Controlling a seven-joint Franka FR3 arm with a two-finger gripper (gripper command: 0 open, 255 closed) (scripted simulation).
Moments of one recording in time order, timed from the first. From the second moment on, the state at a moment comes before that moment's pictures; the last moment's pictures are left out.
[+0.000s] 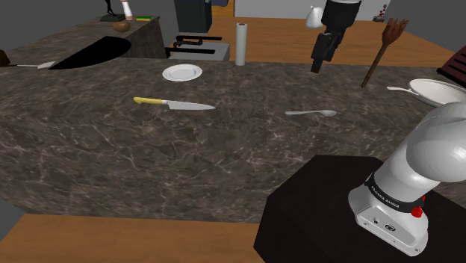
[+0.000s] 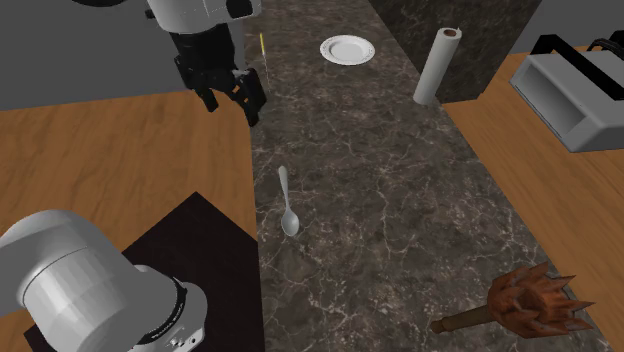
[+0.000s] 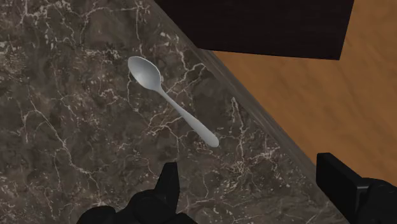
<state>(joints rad) 0.00 -0.77 0.07 -2.45 -0.01 1.72 -0.12</state>
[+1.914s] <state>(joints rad) 0.15 -0.53 -0.49 -2.84 0.02 2.40 -0.93</state>
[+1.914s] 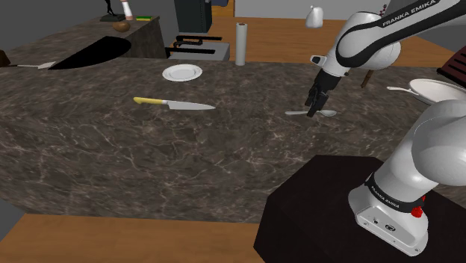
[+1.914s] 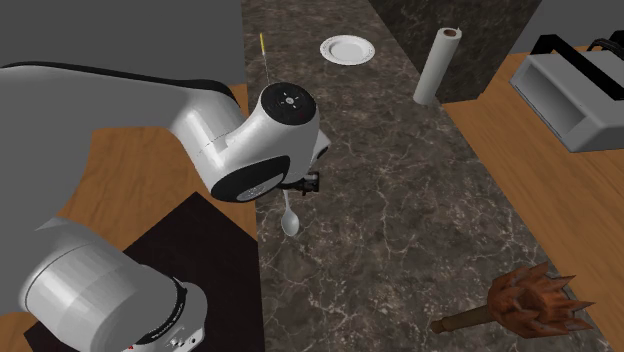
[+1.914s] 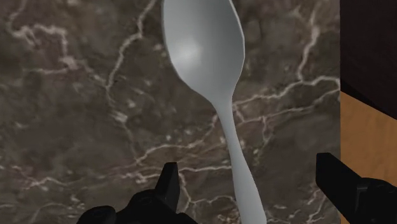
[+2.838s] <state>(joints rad) 0.15 -0.54 -0.48 -2.84 0.02 2.39 -0.93</state>
